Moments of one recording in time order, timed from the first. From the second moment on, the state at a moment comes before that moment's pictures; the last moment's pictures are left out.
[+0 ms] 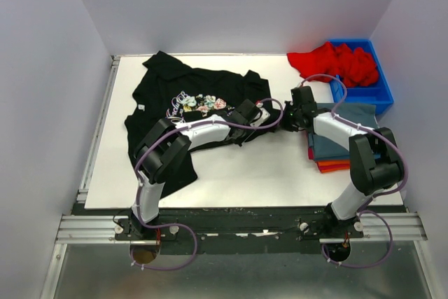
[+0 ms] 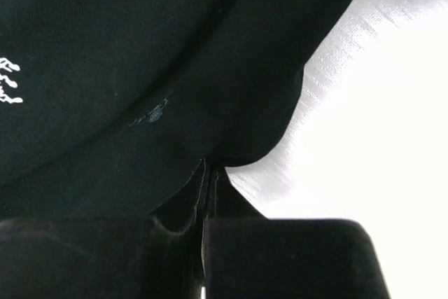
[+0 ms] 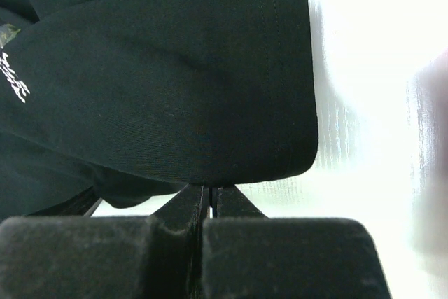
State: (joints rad) left arm -0.81 2.00 1.37 -0.39 -0.10 0.08; right arm 0.29 1.66 0.97 -0.19 -0.08 0.60
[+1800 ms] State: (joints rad) left arm -0.59 1.62 1.11 -0.26 0.01 -0.16; right arm 0.27 1.56 0.86 -0.25 -0.14 0.64
